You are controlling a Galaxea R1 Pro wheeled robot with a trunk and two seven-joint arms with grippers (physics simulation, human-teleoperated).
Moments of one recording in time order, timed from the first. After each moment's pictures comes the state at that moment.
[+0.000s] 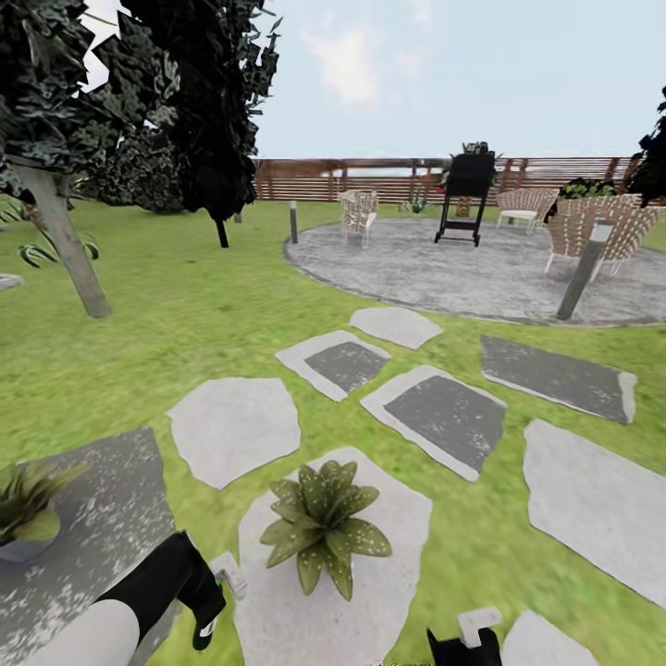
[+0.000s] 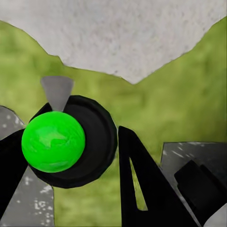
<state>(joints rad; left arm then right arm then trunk) -0.61 0.09 -0.12 -0.48 -0.79 0.48 -0.78 -0.43 -0.04 0.11 -0.09 0.03 -0.38 0.02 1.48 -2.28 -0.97</state>
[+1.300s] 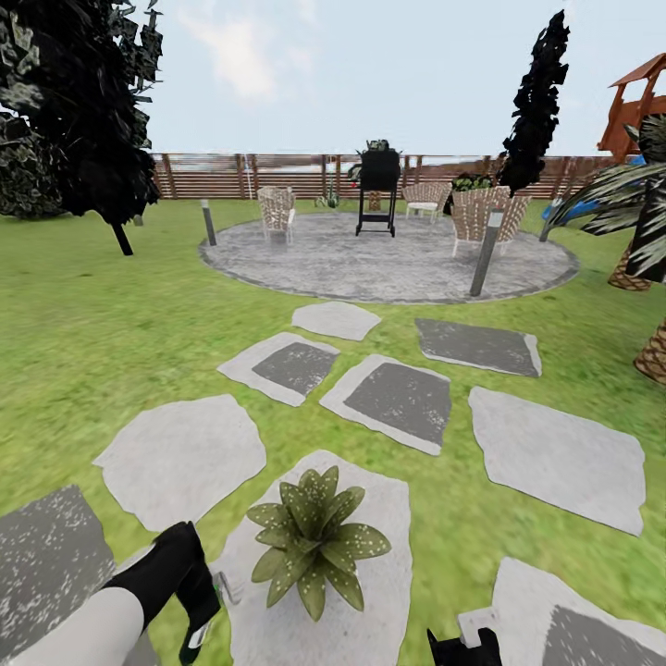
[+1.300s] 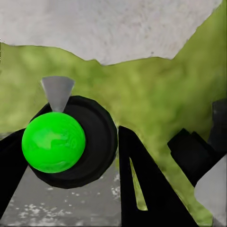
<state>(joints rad) -0.64 0.09 -0.13 -0.48 -0.94 0.54 -0.94 -0.43 -0.04 0.11 -0.09 0.03 -0.39 0.02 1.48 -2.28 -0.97</state>
